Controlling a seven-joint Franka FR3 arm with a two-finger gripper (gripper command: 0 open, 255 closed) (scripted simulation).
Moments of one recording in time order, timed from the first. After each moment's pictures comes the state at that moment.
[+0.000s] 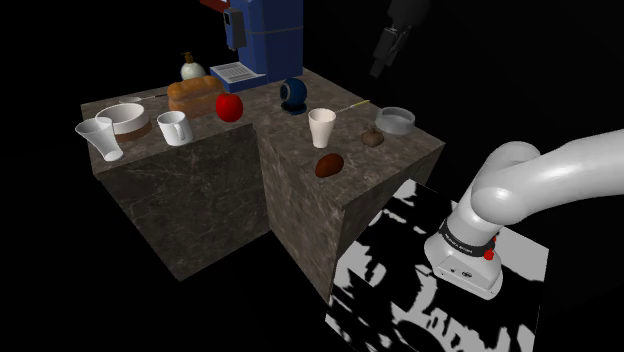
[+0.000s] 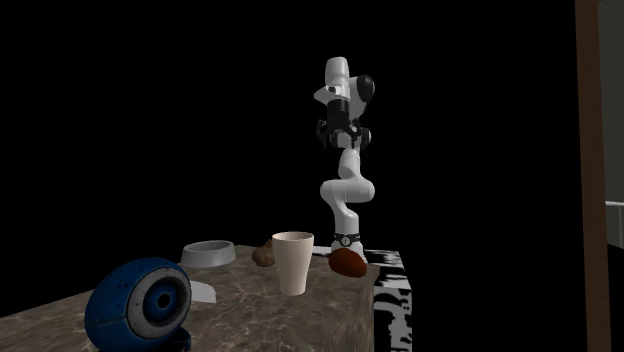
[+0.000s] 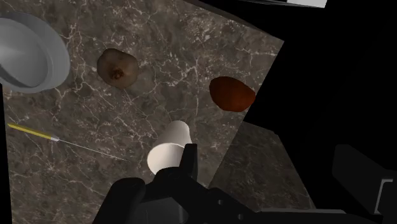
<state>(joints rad) -0.01 -0.77 0.01 -2.26 0.05 1.70 -0.16</state>
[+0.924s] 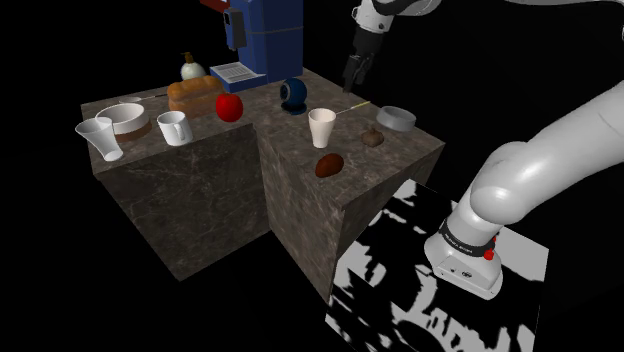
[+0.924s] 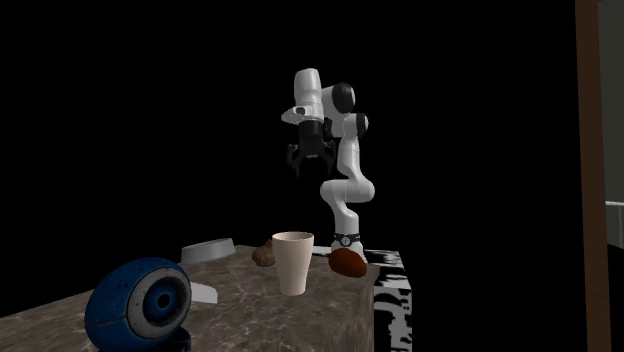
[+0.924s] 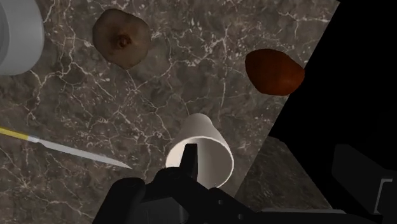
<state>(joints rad) -0.02 -0.39 -0.12 -2.21 0.07 1.93 -0.31</state>
